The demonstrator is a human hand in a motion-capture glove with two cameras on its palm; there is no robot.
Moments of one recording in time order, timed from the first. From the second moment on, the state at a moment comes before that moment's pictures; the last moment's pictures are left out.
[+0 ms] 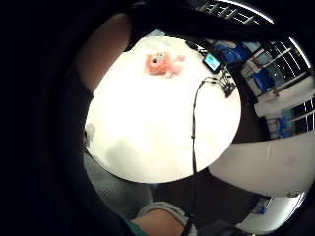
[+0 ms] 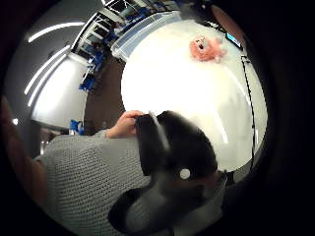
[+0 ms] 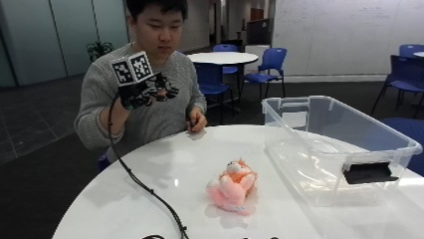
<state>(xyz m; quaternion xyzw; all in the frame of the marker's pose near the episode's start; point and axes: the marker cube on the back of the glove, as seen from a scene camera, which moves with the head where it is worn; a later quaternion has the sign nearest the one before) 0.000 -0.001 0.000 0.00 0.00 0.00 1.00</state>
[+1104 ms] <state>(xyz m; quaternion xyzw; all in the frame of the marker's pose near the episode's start) 0.076 -0.285 0.116 -0.13 0.00 0.04 0.99</state>
